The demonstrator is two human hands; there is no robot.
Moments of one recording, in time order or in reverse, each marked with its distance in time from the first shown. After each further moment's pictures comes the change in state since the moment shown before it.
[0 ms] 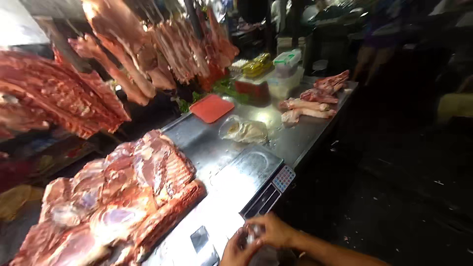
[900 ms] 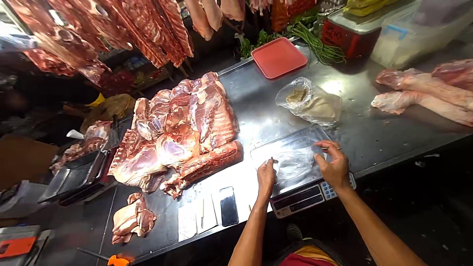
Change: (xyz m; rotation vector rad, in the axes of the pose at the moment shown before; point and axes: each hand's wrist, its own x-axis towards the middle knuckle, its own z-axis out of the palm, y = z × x) left_hand 0.223 -0.021 0.002 -0.401 0.568 -0.271; right_hand 0.155 0.067 -0.134 -0.102 0.582 -0.155
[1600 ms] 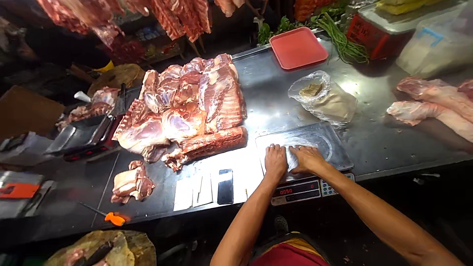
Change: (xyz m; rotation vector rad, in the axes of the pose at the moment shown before) left_hand 0.005 0.007 0.021 1.264 -0.110 0.456; right_hand 0.031 -0.007 0.057 -0.944 -1.126 0.109
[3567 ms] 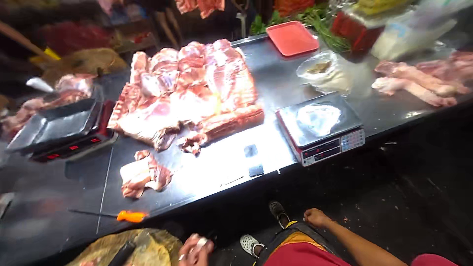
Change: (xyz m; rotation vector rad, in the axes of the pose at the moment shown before) left_hand -0.493 -0.335 0.005 -1.139 0.755 -0.581; right_hand -0.118 -0.138 0.396 0.722 -0.439 0.534
